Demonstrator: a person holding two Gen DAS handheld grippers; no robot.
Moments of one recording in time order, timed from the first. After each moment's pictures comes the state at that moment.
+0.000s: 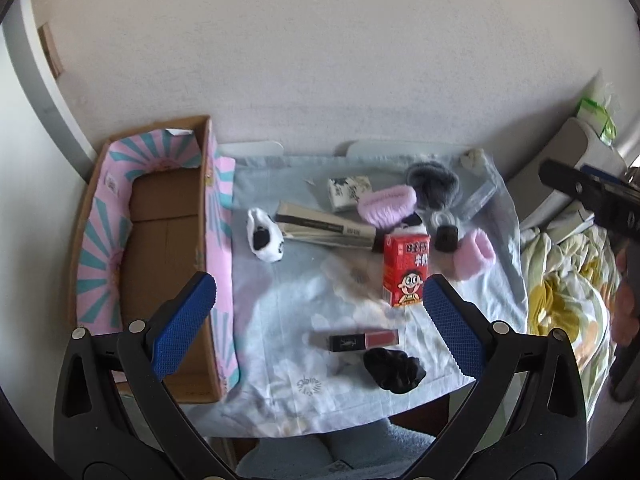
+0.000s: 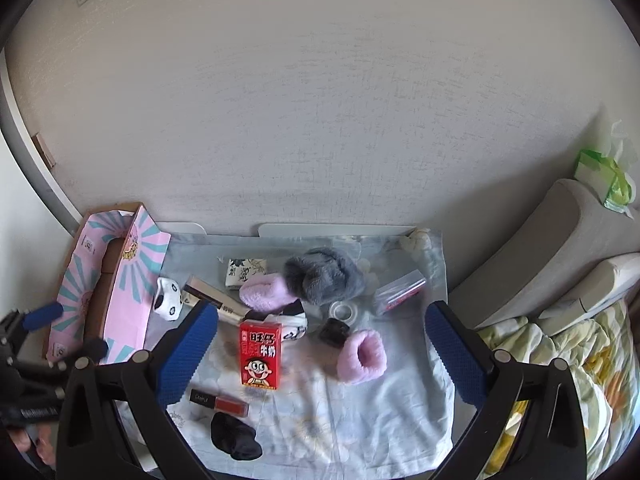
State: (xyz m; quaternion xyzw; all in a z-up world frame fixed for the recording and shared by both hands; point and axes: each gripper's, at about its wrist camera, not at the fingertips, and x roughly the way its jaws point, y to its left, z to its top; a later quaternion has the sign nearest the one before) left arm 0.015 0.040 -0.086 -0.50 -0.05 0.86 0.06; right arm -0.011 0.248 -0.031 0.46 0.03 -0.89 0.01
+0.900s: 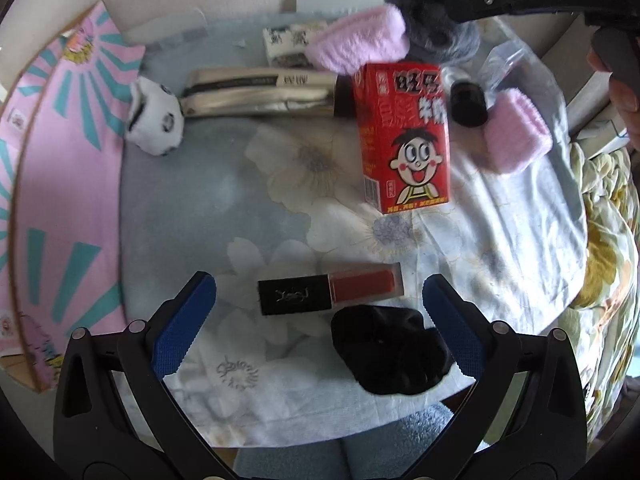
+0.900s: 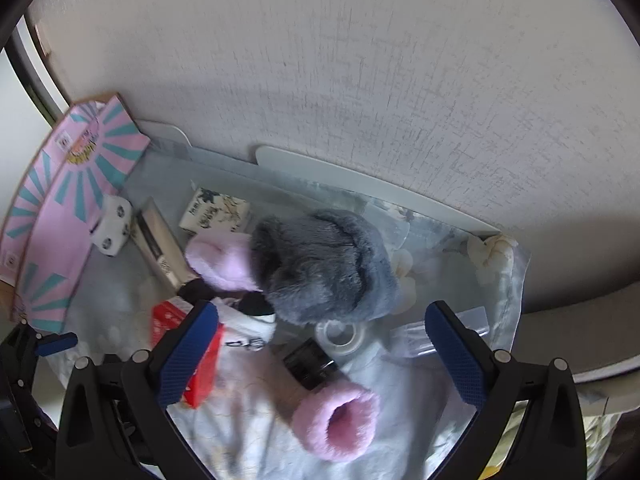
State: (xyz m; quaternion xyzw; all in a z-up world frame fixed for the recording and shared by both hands) left arm 0.017 0.117 -0.240 -0.61 0.00 0.79 0.06; right arm -0.105 0.264 -0.165 0.55 0.14 -0.81 0.14
